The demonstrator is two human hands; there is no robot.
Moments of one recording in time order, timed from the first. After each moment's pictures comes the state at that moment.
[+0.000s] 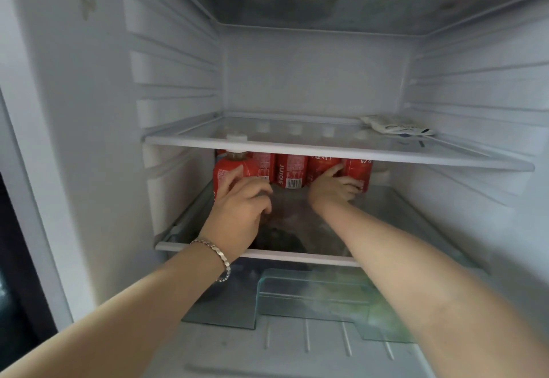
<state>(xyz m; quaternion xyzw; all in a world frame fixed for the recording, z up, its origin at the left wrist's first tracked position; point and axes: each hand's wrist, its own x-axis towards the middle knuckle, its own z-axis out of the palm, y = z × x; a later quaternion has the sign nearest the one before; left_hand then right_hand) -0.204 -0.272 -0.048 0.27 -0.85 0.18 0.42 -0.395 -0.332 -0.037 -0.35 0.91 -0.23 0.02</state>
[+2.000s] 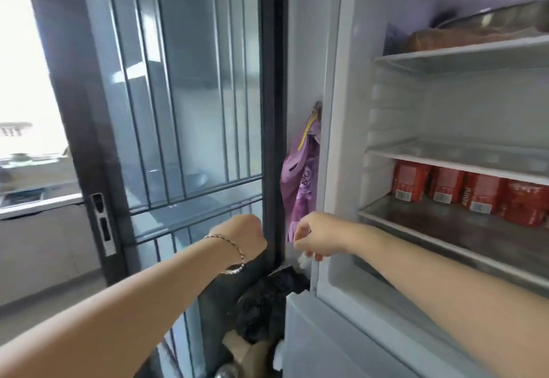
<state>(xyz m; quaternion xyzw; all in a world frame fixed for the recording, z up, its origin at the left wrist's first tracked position) 0.004 -0.006 -0.003 0.81 -0.58 -0.04 0.11 -0.143 -0.071 0.015 -0.88 0.41 -0.03 0.23</state>
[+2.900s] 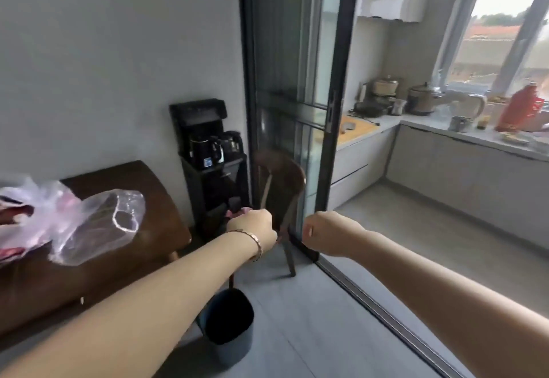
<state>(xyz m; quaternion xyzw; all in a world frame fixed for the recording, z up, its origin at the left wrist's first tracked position) 0.151 0.964 -0.124 0.97 0.22 -0.03 0.12 0.209 0.825 -0.108 -0.92 -0.37 0.12 0.07</state>
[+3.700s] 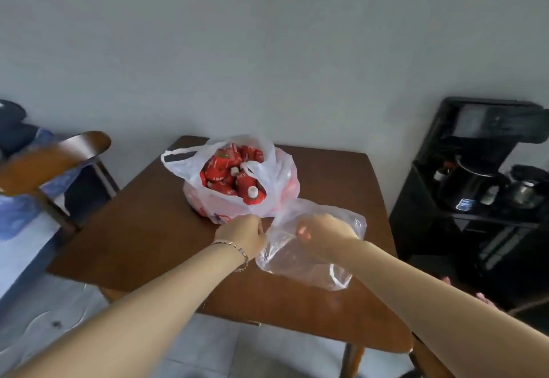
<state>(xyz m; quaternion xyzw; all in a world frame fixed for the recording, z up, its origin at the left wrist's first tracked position) 0.004 1.472 -0.201 0.77 0.62 0.02 0.16 0.163 1.432 -0.185 -0.69 -0.70 0.17 0.02</state>
